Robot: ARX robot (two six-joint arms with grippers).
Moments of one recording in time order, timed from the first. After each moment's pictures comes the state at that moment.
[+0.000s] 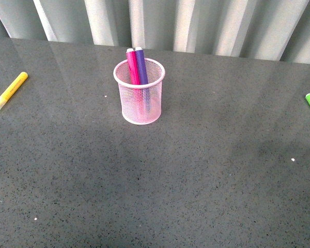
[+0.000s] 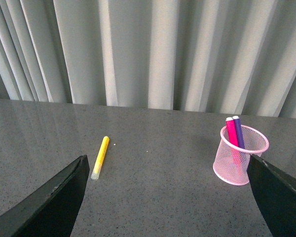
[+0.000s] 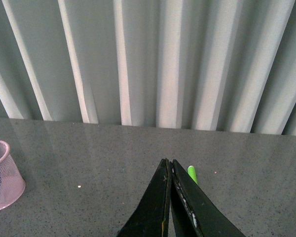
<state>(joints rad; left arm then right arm) 0.00 0.00 0.01 0.00 0.00 0.00 0.00 0.74 0.03 0.72 0.00 0.00</state>
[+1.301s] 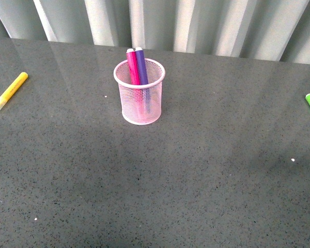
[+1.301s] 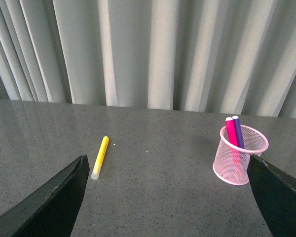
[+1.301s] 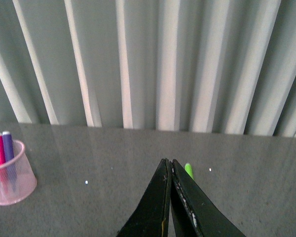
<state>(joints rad) 0.00 0.00 0.01 0.00 0.00 0.00 0.00 0.09 0.02 0.06 0.00 0.00</state>
